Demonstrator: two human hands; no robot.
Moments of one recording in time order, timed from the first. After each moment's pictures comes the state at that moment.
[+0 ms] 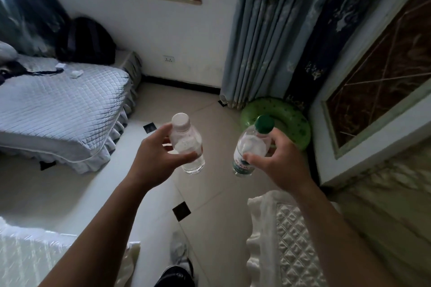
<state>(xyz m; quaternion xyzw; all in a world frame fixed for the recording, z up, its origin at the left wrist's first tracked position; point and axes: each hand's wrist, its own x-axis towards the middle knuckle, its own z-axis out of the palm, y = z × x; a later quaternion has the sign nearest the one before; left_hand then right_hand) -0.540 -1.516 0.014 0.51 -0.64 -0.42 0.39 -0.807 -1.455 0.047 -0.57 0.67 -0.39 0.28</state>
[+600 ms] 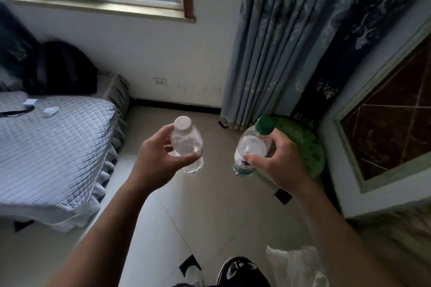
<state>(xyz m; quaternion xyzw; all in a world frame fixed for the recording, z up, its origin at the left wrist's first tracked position) -0.535 -1.836 0.012 0.49 -0.66 -0.42 0.38 -0.802 -1.769 0.024 -0.54 0.69 -0.41 0.27</state>
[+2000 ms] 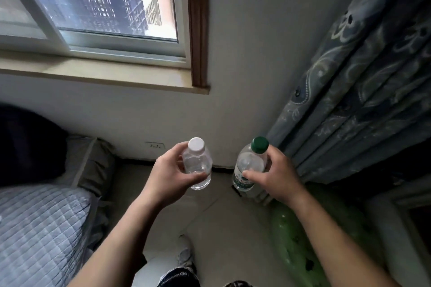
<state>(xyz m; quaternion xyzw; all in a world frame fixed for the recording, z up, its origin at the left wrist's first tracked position) -0.611 -2.482 -0.028 0.51 -0.64 -0.48 0.30 -0.857 -2.421 -0.015 -0.53 0.71 -0.35 0.29</state>
